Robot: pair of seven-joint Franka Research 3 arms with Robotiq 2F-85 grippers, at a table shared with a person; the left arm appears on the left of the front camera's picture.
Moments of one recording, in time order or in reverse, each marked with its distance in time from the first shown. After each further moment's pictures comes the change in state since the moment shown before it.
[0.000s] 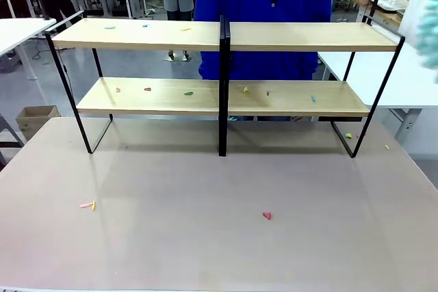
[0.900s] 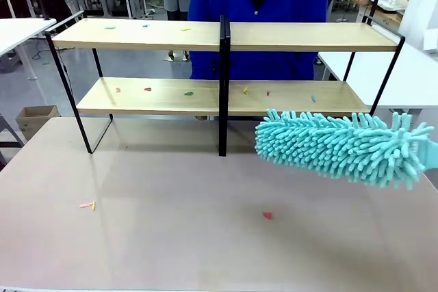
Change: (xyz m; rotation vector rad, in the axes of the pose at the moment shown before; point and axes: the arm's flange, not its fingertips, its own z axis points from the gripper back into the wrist) left arm 0.000 0.000 0.000 -0.001 0.000 0.001; right arm 0.151 -0.065 -0.185 -0.310 0.321 -0.490
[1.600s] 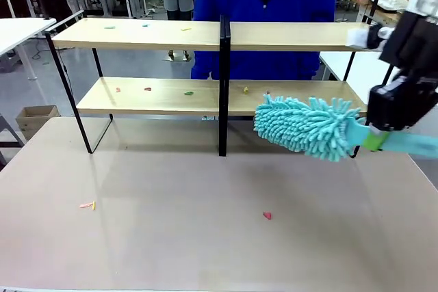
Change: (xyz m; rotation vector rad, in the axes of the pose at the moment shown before) left arm 0.000 0.000 0.000 0.000 0.000 0.000; right arm 0.105 0.016 -0.032 -0.103 -0.043 -0.353
